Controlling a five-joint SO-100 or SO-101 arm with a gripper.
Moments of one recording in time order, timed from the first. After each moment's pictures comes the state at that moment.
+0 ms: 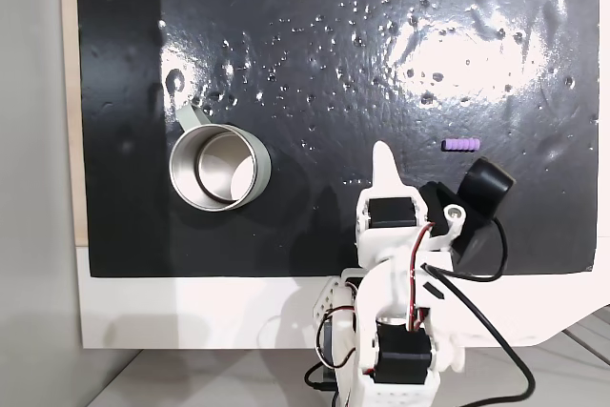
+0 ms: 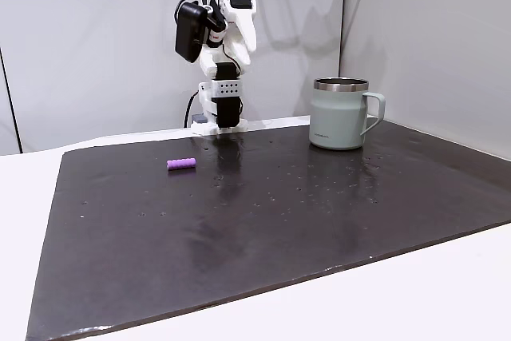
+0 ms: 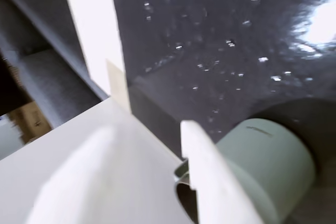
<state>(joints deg) 0.9 161.1 125.7 74.7 -8.3</state>
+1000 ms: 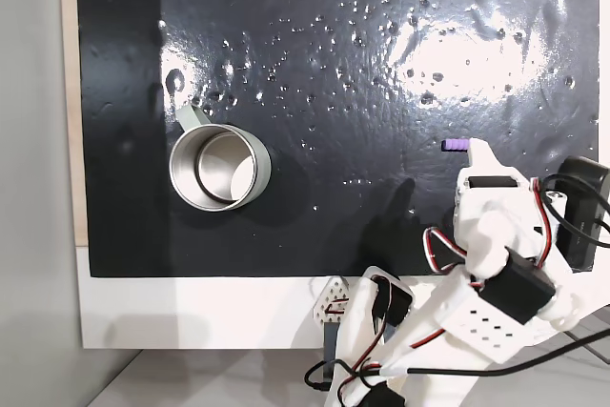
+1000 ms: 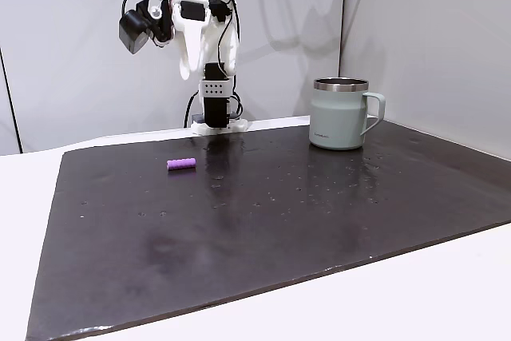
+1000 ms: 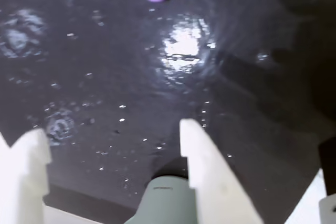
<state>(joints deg) 30.6 124.5 103.5 89.4 -36.1</state>
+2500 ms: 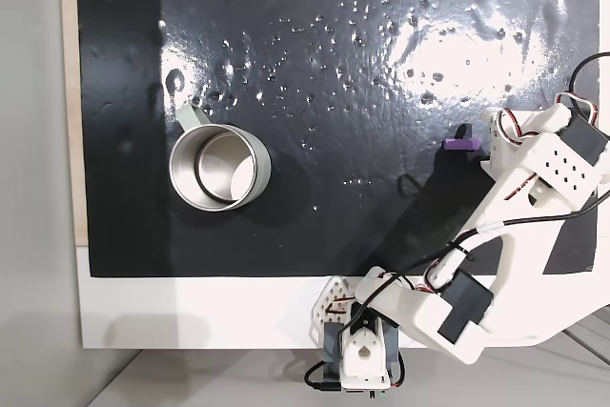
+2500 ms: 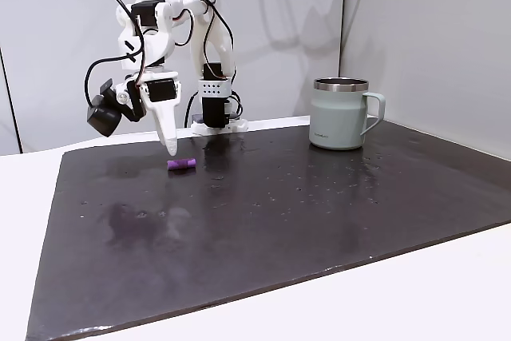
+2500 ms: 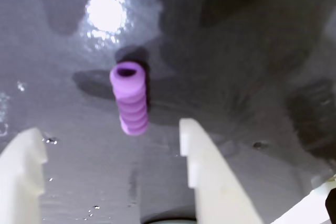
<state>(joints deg) 34.5 74.1 82.7 81.7 -41.4</state>
